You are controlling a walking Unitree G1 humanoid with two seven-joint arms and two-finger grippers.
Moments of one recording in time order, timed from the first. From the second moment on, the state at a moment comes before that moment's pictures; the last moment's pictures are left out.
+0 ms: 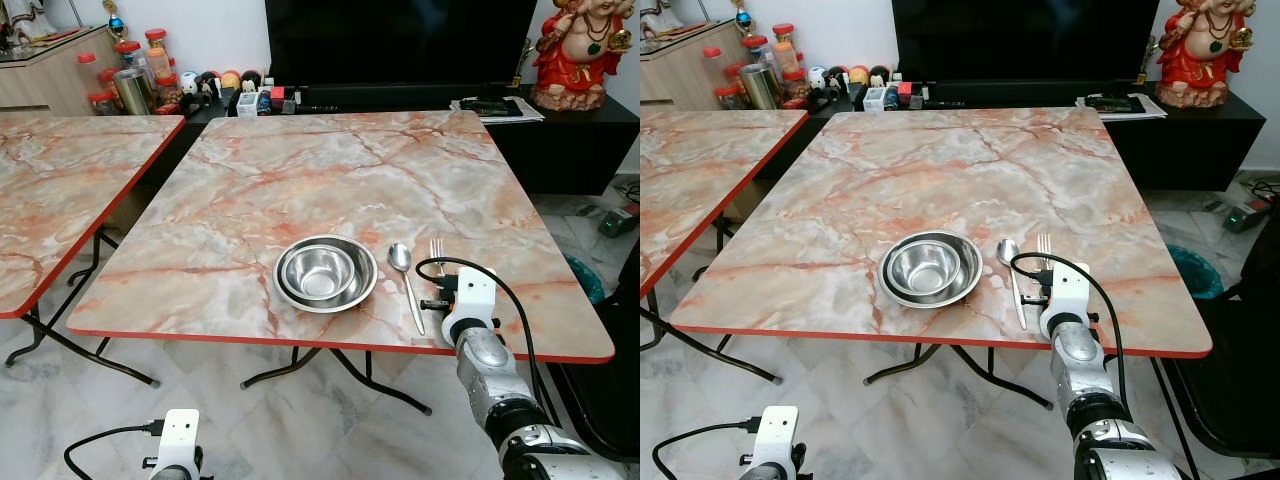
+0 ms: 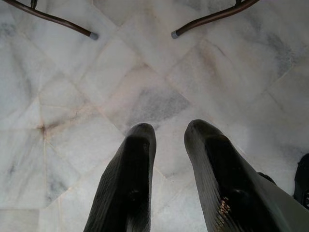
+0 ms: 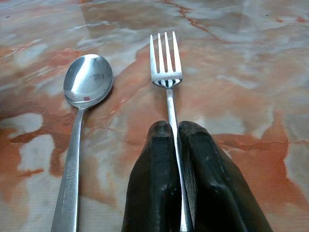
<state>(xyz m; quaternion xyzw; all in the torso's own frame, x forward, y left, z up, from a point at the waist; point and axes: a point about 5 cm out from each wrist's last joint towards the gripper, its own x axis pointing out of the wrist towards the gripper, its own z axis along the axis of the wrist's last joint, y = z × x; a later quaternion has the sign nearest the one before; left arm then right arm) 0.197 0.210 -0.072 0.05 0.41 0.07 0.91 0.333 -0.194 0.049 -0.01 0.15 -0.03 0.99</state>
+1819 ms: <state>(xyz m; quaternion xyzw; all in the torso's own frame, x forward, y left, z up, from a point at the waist) 0.197 0.209 -0.072 0.05 0.41 0.06 0.91 0.337 -0.192 0.053 0.01 0.16 -0.04 0.99</state>
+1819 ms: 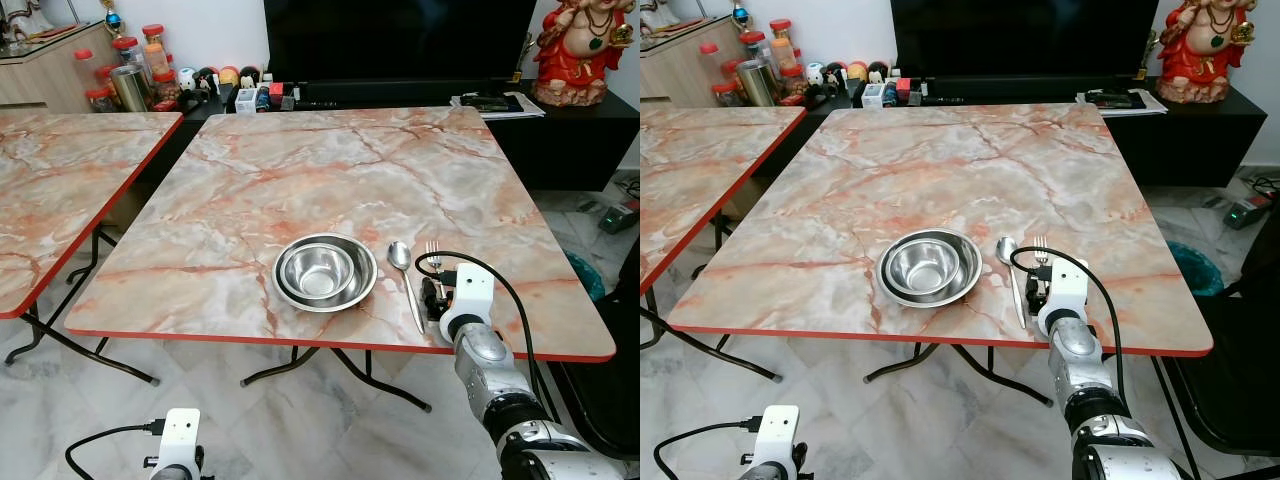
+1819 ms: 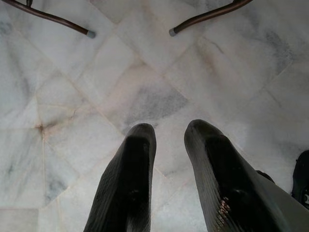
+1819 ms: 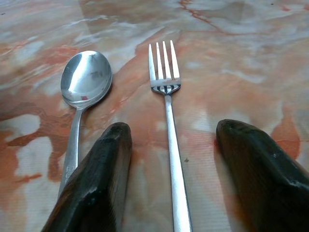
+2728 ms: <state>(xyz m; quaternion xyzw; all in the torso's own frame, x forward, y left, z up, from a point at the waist) 0.199 0.208 -0.071 0.05 0.41 0.06 0.91 0.354 -0.188 0.122 -0.01 -0.06 -0.07 1.00</state>
